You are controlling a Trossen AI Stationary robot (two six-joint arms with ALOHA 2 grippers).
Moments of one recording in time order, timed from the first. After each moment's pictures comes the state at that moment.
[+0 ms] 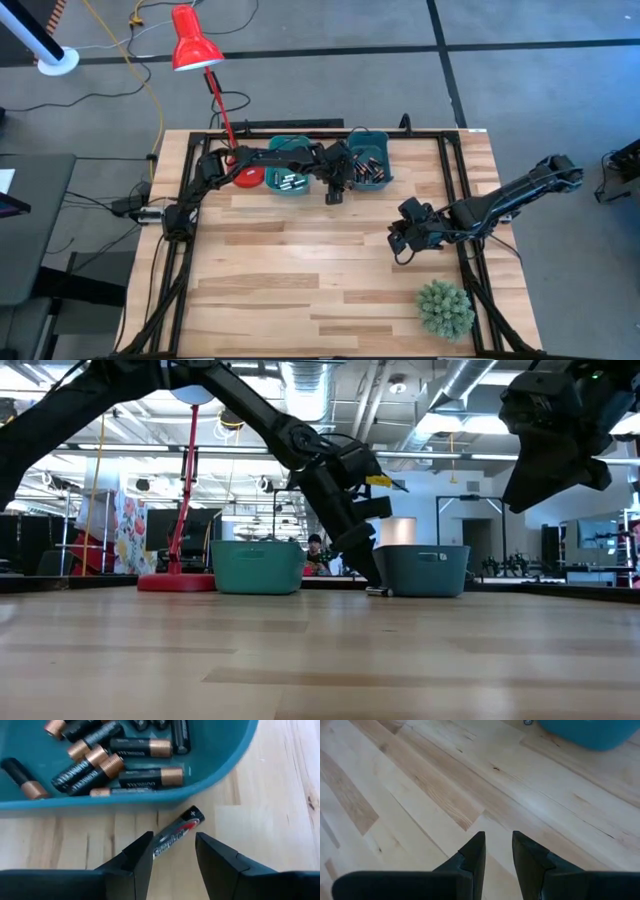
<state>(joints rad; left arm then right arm) 0.35 2.25 1.70 -0.39 0.09 0.37 0.38 1.08 0.69 -0.65 0.50 1.19</state>
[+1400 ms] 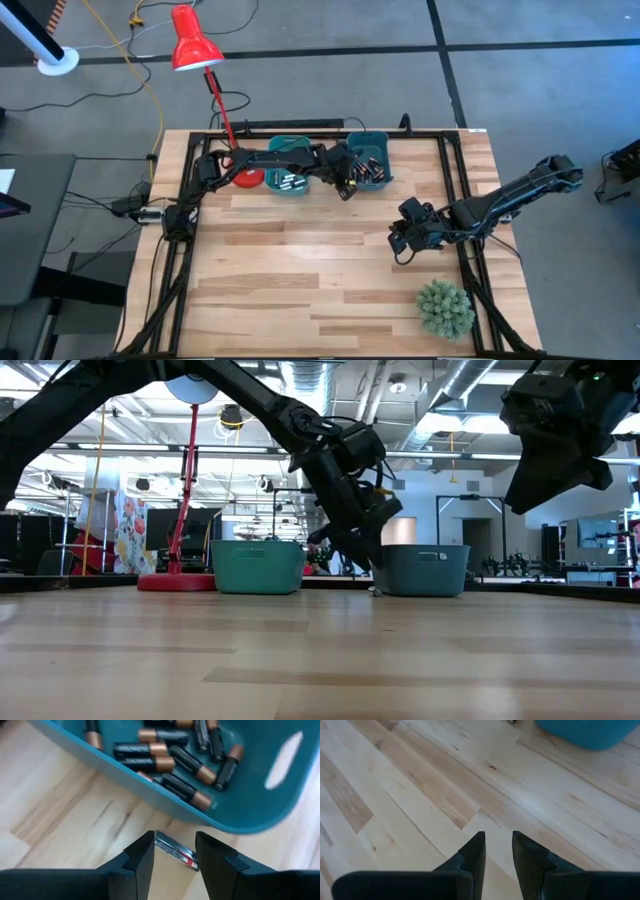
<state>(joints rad) 0.31 2.21 1.73 -0.43 -0.06 -0.25 0.38 1.08 0.69 -0.67 0.50 1.18</state>
